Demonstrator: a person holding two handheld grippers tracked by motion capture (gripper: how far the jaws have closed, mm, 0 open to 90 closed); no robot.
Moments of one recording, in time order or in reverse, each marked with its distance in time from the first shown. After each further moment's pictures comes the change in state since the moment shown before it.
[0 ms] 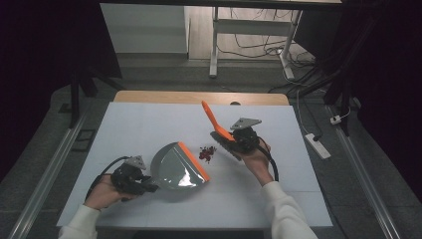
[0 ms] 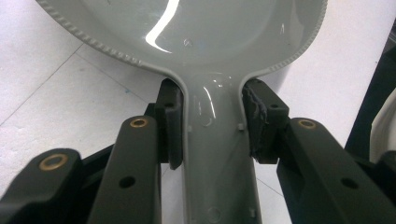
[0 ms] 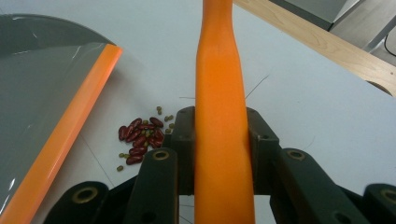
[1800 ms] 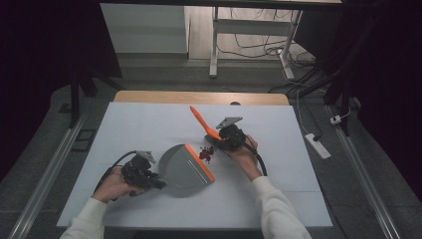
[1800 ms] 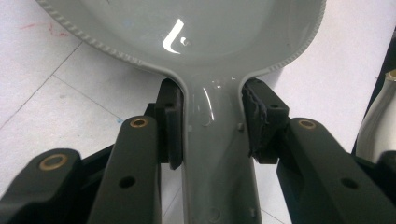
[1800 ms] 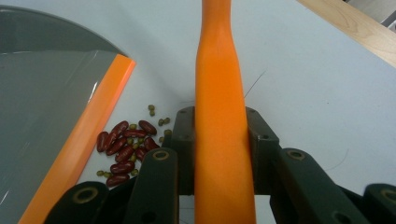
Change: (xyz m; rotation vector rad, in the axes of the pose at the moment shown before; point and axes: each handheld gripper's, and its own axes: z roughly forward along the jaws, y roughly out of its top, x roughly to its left) left arm 0.015 0.022 0.020 0.064 -0.087 -0.029; right arm 0.007 0.008 0.048 0.119 -0.007 -0.044
